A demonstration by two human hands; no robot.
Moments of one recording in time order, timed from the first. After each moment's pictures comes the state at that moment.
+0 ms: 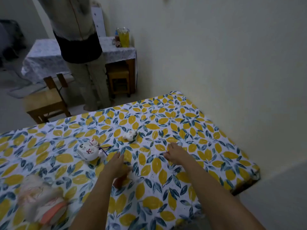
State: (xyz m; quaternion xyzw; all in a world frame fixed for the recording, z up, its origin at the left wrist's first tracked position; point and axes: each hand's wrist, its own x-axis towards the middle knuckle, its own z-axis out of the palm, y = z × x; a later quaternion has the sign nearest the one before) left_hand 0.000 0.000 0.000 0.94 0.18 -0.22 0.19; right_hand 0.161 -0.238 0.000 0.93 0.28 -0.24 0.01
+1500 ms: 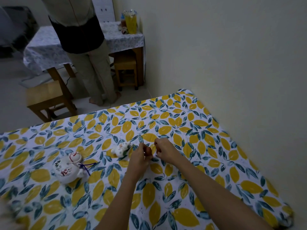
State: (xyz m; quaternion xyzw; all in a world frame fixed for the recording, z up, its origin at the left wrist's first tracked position) left_hand 0.169 -0.066 -0.035 0.89 0.22 0.07 0.39; right_hand 0.281 -0.173 -0.019 0.89 0.40 -0.15 -0.16
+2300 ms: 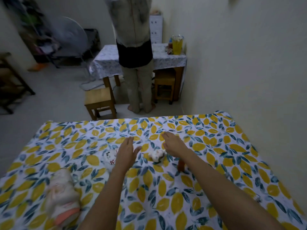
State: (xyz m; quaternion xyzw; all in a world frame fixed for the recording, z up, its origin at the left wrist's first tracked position) left_hand 0.067 0.060 0.040 0.89 0.38 0.10 0.24; right_hand 0.249 -0.067 0.059 0.84 0.53 -0.11 -0.02
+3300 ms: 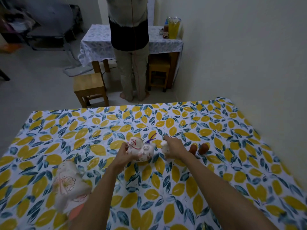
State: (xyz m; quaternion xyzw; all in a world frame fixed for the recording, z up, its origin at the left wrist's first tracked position) left_hand -0.003 0.100 -0.009 0.62 0.37 0.04 0.69; right_hand 0.183 -0.046 -0.001 0.89 0.41 -0.20 -0.07
